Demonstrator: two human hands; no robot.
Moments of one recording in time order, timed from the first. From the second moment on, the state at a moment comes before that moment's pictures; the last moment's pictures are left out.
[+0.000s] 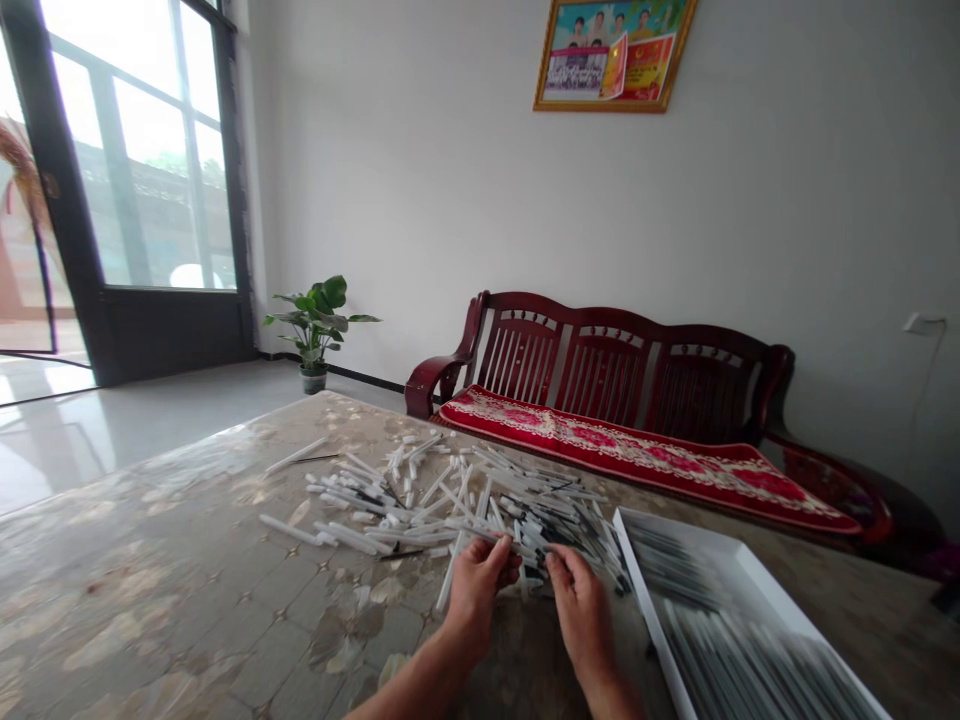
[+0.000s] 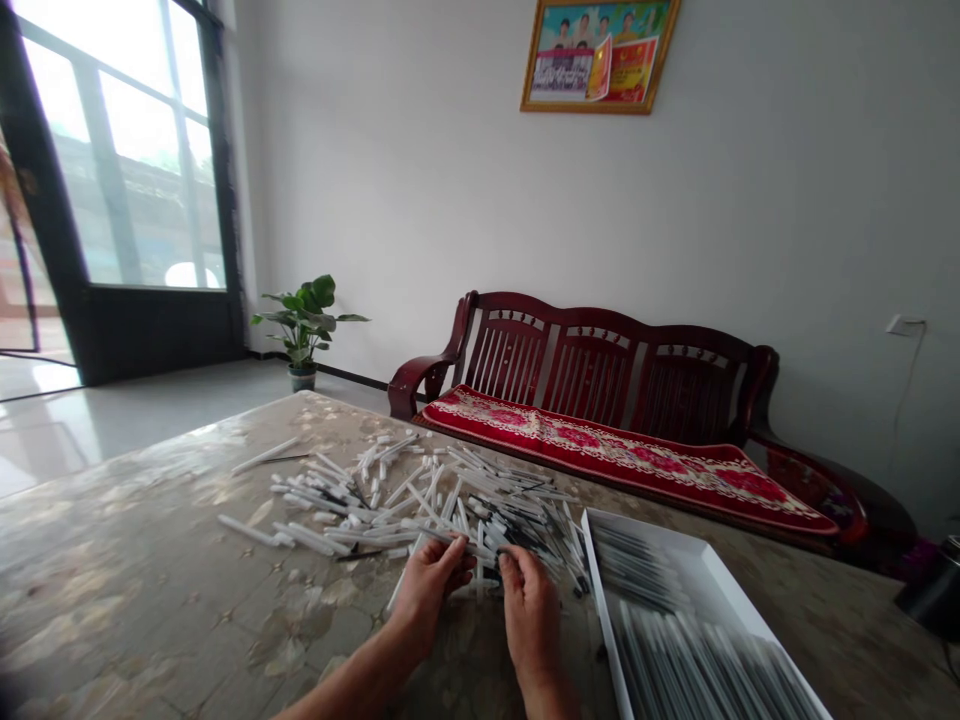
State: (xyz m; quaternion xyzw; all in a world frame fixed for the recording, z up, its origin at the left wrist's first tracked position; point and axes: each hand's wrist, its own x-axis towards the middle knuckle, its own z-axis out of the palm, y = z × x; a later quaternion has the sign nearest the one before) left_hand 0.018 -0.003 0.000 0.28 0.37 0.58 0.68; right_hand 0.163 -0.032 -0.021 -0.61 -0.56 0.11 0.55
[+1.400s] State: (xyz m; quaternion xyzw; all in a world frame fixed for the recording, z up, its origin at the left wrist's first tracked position) left_hand 0.003 0.007 0.011 0.20 0.33 0.63 0.67; right_hand 0.154 -0.042 -0.008 -0.60 -0.65 0.07 0.47
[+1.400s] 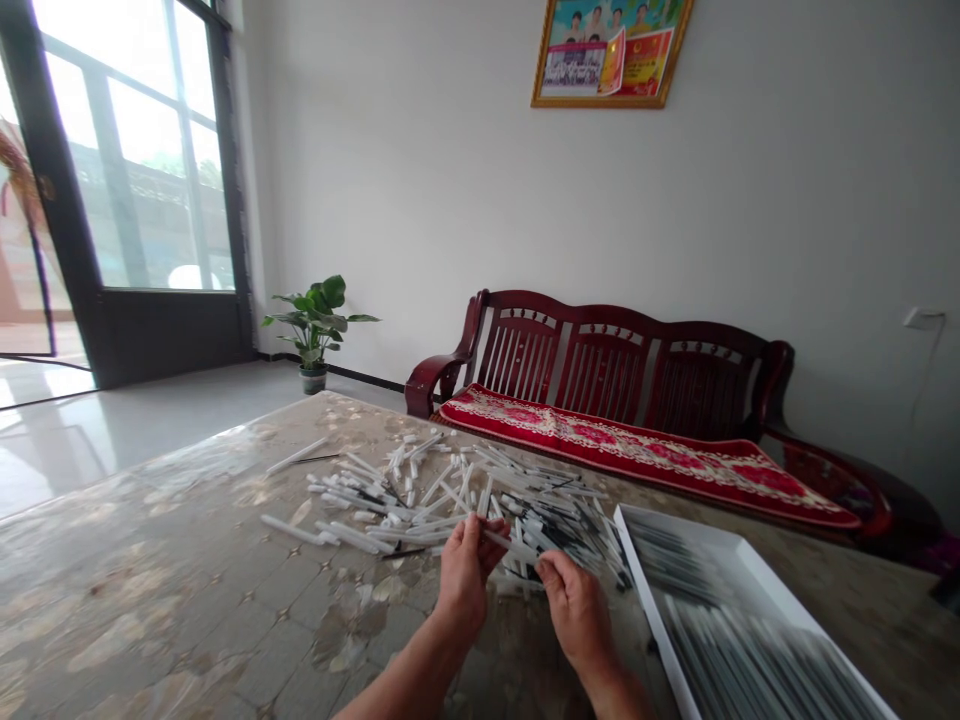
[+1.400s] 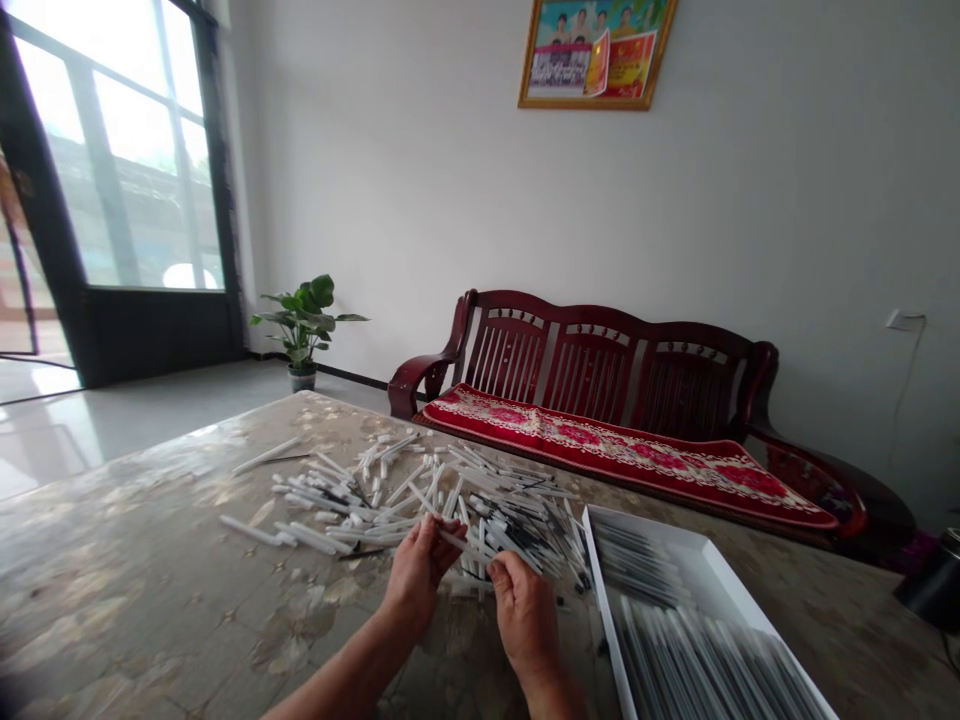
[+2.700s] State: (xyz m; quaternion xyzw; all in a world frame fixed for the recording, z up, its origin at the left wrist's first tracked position) left_hand -0.002 -0.015 0.005 0.79 0.39 0.40 0.24; right_hand 0.194 -0.046 -0.019 -0.75 -0.57 -0.16 0.31
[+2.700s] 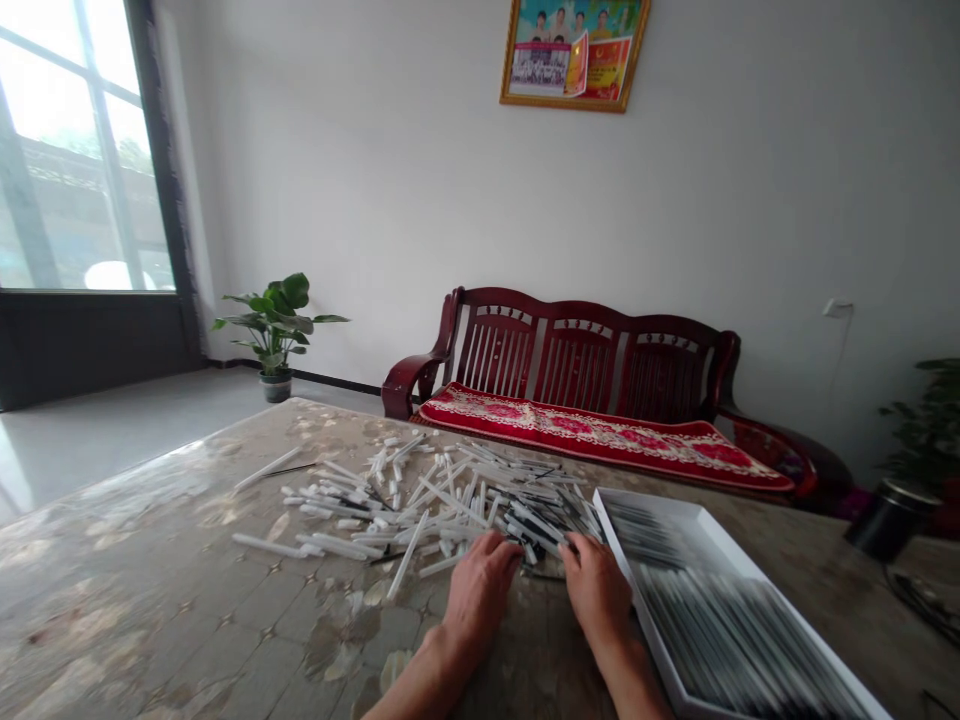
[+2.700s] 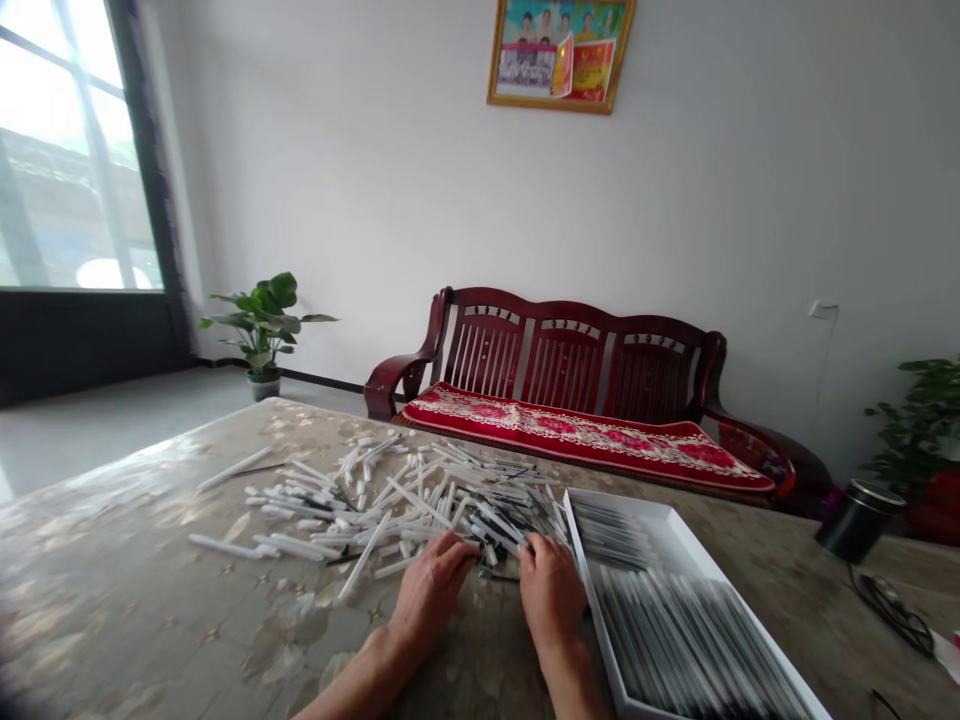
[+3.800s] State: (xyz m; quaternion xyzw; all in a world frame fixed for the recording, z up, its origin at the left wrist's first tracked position) left_hand 0.026 -0.001 -0.013 0.26 0.38 0.54 0.71; right_hand 0.165 -0.031 -0.012 -0.61 -0.74 -0.17 0.22
